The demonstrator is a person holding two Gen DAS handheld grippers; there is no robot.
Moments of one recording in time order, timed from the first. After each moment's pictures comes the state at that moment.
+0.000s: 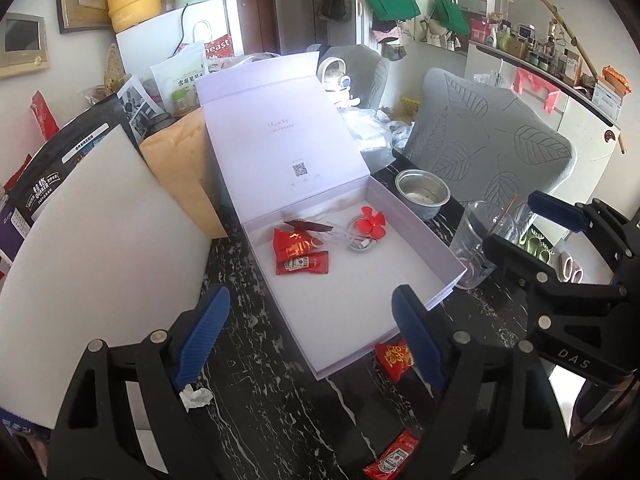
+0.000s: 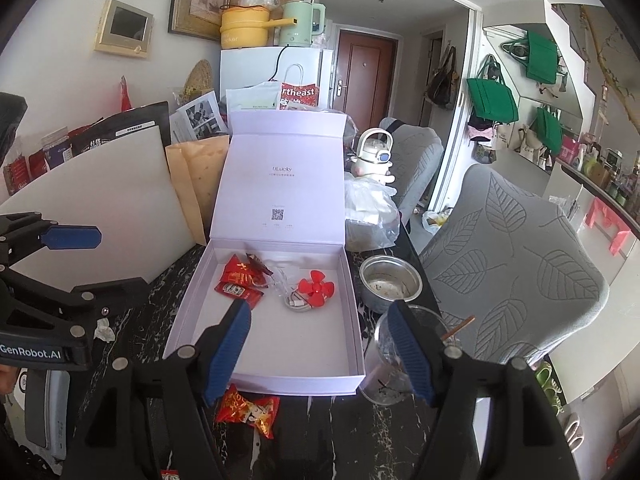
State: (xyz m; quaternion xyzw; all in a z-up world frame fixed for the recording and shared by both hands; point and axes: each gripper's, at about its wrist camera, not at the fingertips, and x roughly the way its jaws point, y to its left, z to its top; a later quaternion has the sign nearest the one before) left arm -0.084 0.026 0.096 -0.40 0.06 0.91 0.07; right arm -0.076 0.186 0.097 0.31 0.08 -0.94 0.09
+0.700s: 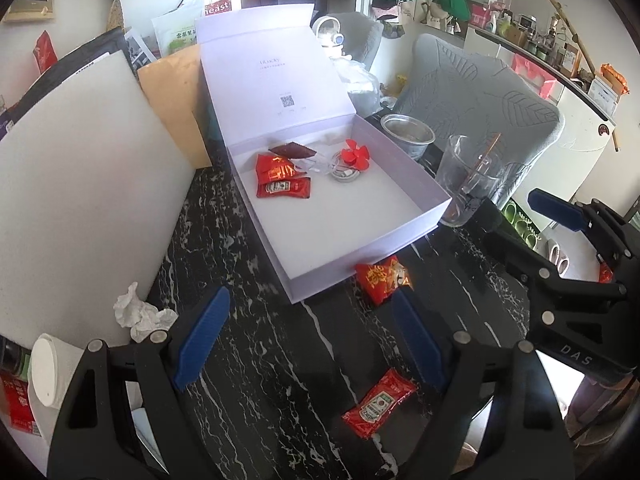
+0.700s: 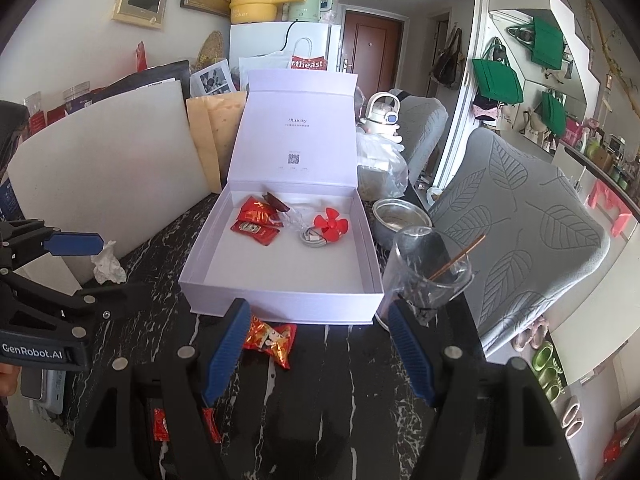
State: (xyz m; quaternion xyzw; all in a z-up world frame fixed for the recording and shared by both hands) left arm -0.027 0.024 0.046 -0.44 0.03 0.89 0.07; right arm -0.020 0.184 0.051 0.35 0.09 -0.93 0.09
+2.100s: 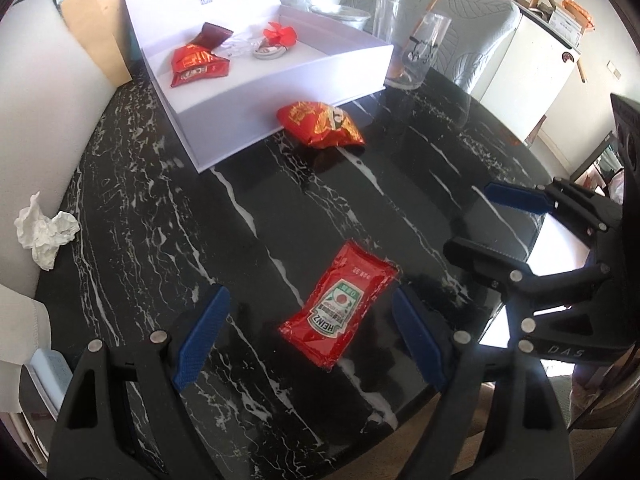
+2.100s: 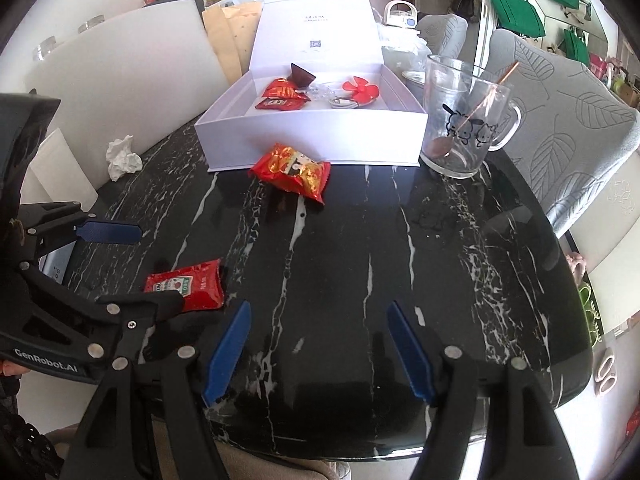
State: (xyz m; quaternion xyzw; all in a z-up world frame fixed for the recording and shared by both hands) left arm 0.024 0.057 -0.063 -0.52 0.08 0.84 0.16; right arm 0.037 0.201 -0.064 0.45 0.04 -0.88 0.13
